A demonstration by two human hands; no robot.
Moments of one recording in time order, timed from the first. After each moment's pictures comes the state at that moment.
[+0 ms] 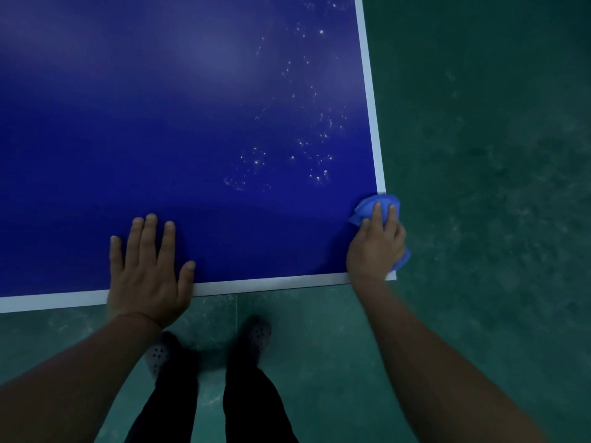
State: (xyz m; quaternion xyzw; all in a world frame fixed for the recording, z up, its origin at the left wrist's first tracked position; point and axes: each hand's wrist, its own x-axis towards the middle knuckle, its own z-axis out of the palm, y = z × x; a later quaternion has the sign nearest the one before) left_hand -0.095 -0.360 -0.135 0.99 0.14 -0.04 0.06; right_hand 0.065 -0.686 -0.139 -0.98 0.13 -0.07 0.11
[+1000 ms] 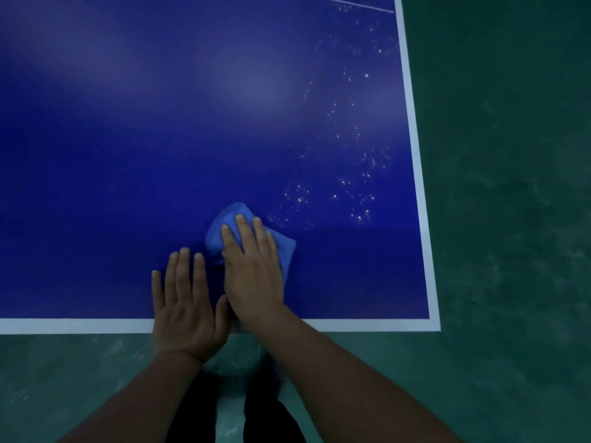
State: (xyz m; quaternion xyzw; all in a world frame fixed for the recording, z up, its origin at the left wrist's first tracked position) left_hand -0.099 -0.364 -0.137 0.98 0.19 0.05 0.10; right_hand 0.006 -0.451 -0.131 -0.94 -0.28 0.08 0.17
